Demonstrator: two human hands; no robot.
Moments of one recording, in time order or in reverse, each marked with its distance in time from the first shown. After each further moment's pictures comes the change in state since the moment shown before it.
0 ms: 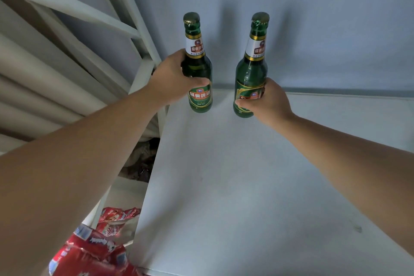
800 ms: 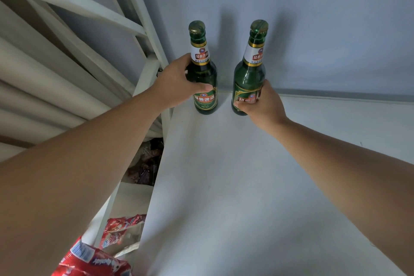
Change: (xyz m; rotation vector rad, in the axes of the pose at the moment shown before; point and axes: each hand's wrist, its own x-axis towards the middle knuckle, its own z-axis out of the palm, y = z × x) left_hand 0.030 -0.046 0.001 -0.057 -0.090 0.071; right_hand 0.018 0.003 0.040 0.031 0.002 -0.024
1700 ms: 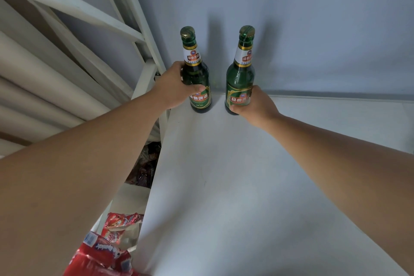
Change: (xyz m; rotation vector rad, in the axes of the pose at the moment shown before) left_hand -0.002 -0.003 -0.001 0.068 0.029 -0.148; right_hand -0.014 -0.029 -0.010 -0.207 -0.124 0.129
